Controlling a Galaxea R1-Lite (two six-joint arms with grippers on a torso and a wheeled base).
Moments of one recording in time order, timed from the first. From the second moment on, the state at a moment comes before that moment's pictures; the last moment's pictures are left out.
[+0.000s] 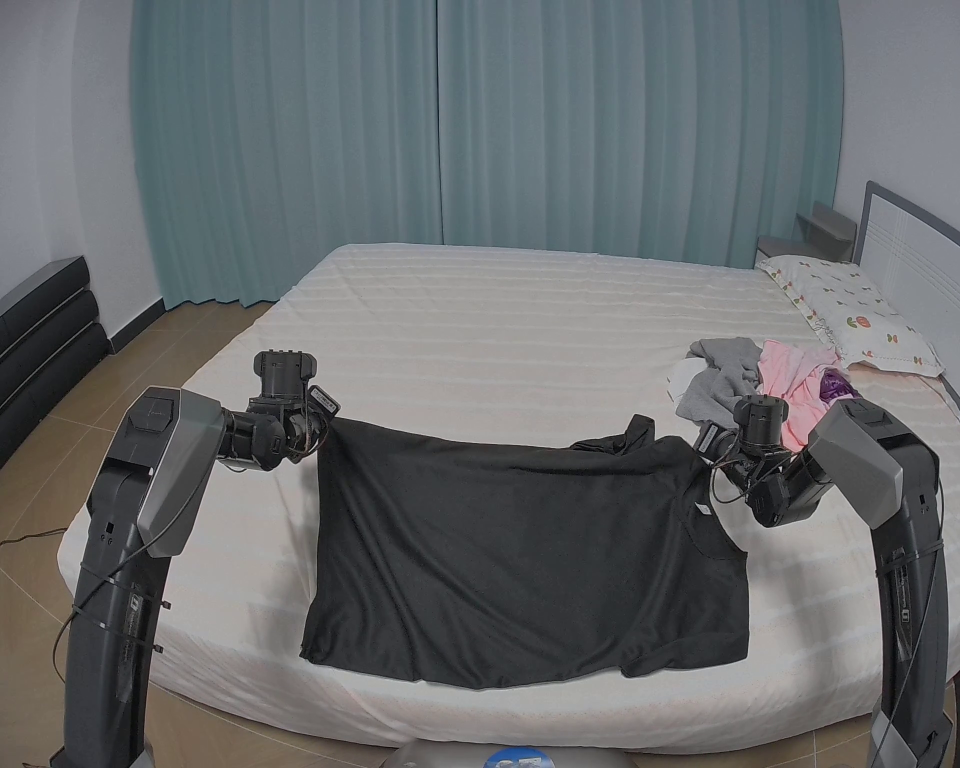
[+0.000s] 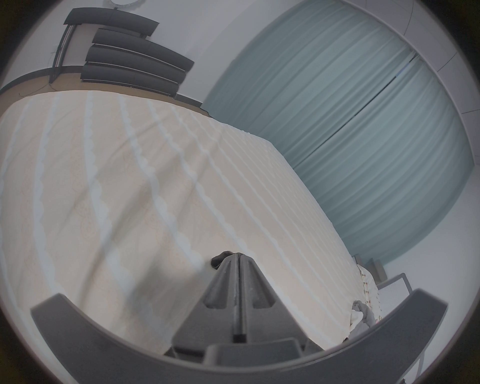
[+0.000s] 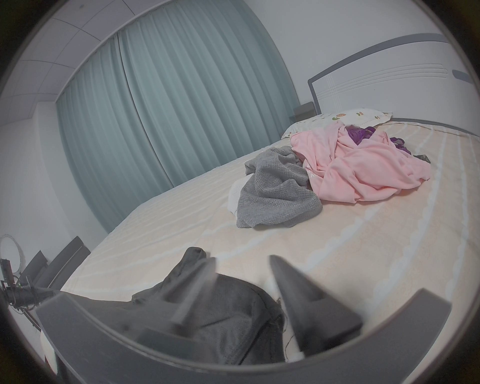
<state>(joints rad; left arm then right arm) -0.10 2.69 -1.97 -0.22 0.14 -0.92 0.06 2.63 -1.43 -0.88 -0.17 0.46</state>
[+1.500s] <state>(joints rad) -0.11 2.25 -1.08 -0.37 -0.07 -0.96 0.06 2.26 -0.59 -1.10 0.15 0.63</state>
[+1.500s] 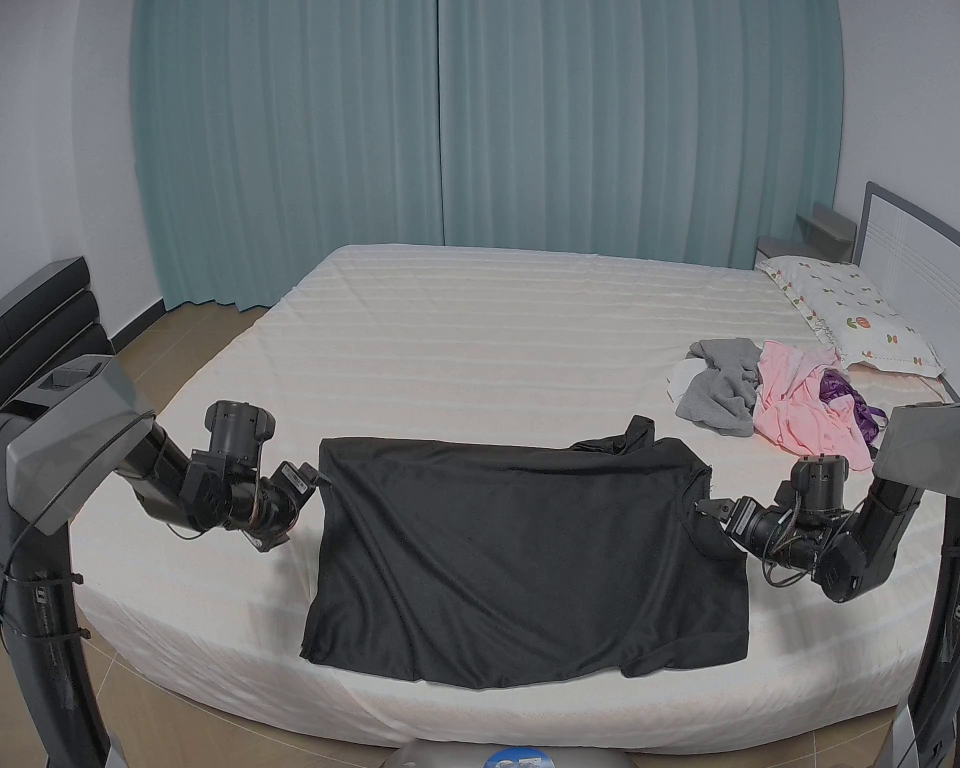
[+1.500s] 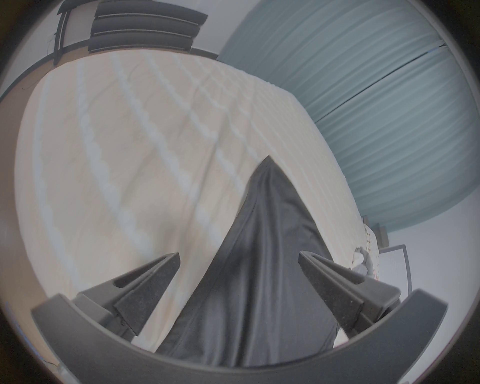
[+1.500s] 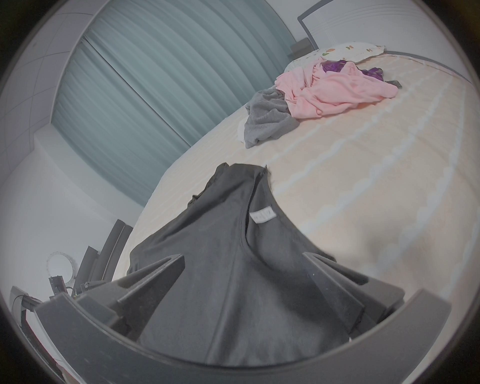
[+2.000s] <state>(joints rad) -0.22 2.06 -0.63 -0.63 -0.09 -1.04 0.12 2.21 -0.26 -1.28 0.20 0.69</state>
